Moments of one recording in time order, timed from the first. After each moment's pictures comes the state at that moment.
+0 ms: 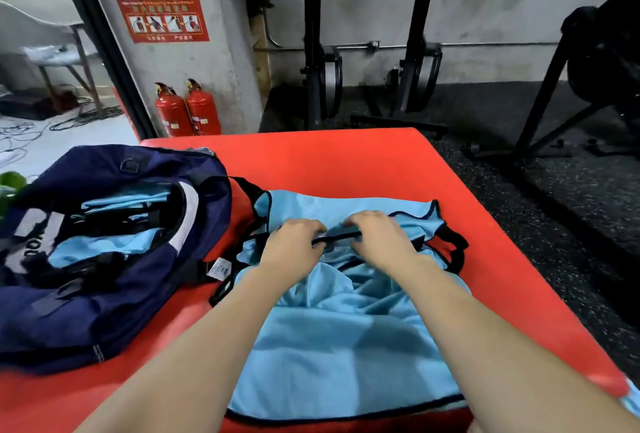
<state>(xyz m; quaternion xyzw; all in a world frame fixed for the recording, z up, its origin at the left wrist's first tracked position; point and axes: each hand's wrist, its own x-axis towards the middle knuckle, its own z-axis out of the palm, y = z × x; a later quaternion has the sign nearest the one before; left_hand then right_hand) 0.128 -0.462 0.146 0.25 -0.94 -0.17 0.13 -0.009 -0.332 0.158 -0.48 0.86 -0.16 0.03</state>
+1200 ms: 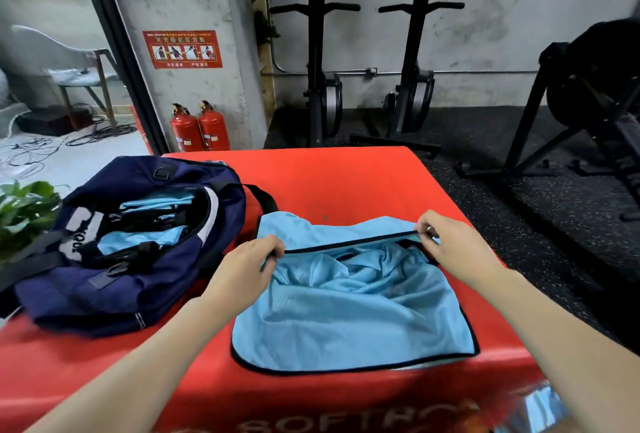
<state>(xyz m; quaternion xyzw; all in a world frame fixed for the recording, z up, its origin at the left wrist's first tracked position) 0.261 -0.450 0.171 0.16 -0.93 -0.20 0.27 -0.029 -0.191 0.194 -0.48 0.84 -0.24 -0.07</state>
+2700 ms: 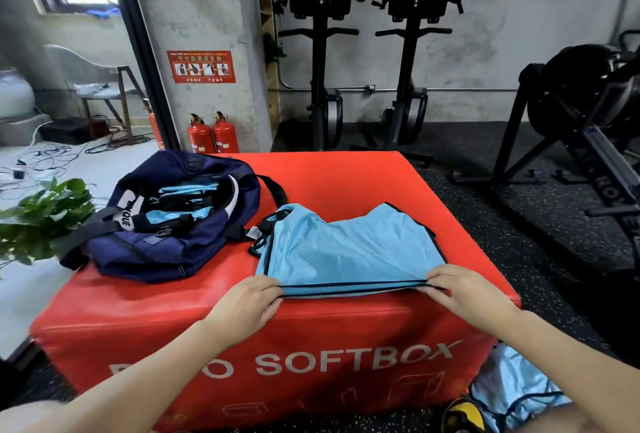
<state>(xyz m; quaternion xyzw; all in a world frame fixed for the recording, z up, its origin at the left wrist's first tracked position) 0.358 -0.390 0.122 0.02 -0.97 -0.01 0.24 0.050 -0.069 0.149 -0.61 0.75 -0.21 -0.13</state>
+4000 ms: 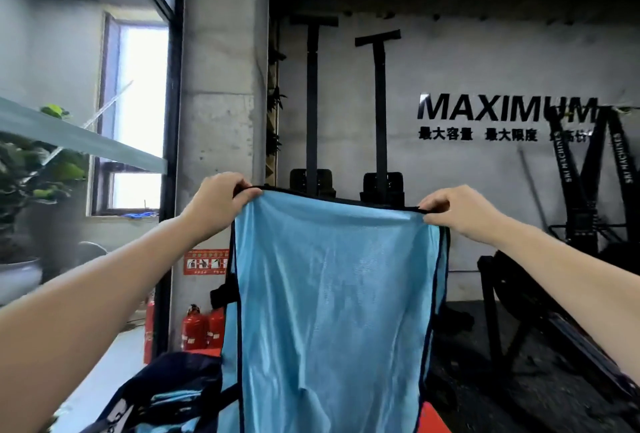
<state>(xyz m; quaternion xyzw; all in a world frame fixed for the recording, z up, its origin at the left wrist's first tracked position) 0.379 -0.361 0.651 0.13 -0.84 0.00 0.52 0.085 -0.039 0.643 -0.47 0.77 -0.35 -0.24</state>
